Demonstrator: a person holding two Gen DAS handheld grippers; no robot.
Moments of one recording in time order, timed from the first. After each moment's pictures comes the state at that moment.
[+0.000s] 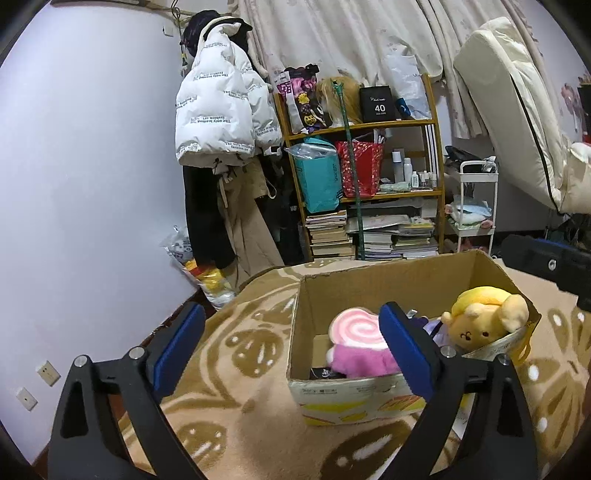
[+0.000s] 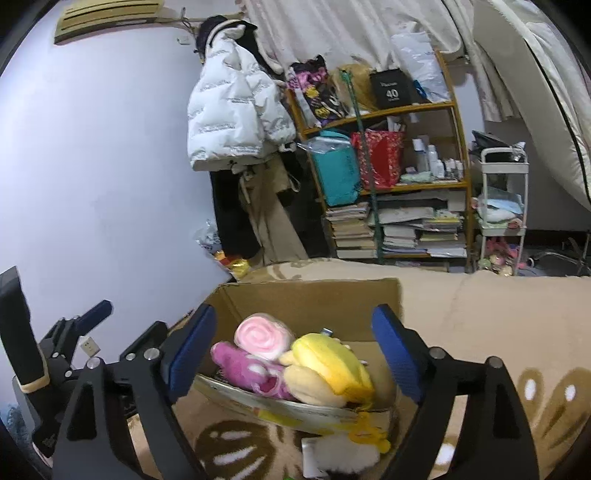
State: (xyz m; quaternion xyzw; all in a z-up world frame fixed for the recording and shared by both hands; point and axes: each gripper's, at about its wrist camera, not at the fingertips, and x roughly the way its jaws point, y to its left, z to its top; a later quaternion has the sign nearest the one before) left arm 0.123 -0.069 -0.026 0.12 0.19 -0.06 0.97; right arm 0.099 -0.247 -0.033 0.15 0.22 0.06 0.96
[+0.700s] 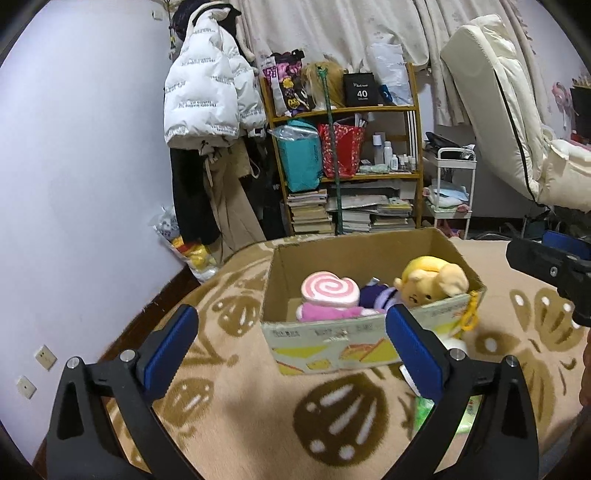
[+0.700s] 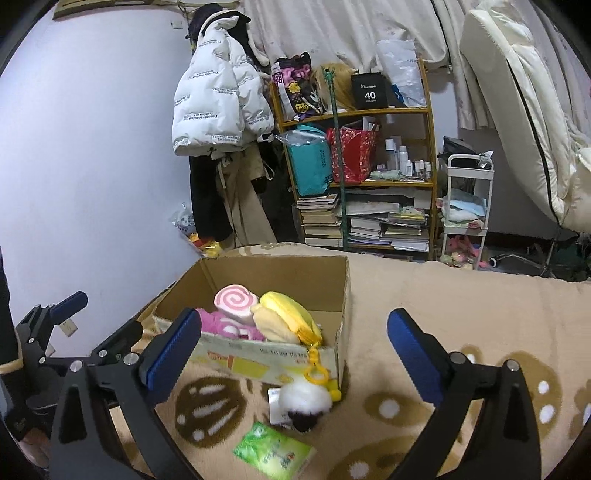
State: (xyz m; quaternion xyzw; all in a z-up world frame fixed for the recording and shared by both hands) left arm 0.068 -0.076 -0.011 0.11 0.25 -0.09 0.96; right arm 0.032 -0.252 -0.010 0.11 0.25 0.01 0.96
